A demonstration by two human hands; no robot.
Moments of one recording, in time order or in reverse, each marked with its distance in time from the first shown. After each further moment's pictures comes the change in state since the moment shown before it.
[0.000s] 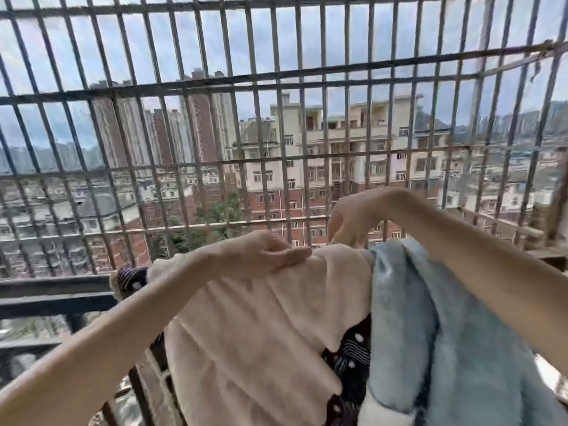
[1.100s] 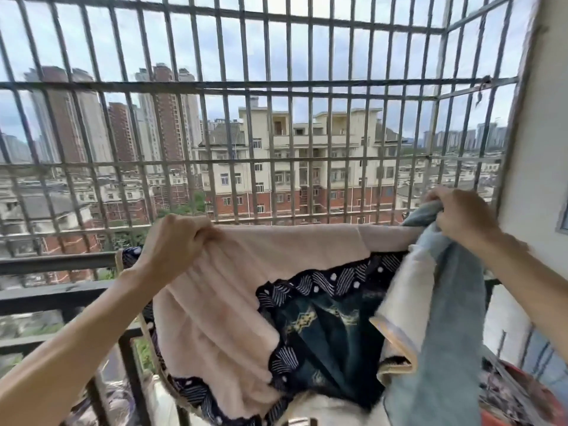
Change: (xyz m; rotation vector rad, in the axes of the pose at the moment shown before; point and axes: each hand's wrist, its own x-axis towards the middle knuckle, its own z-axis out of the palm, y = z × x) left_hand -0.119 -0.128 -0.035 0.305 0.858 0.219; right_hand -0.118 0.034 0.077 -0.030 1.060 0.513
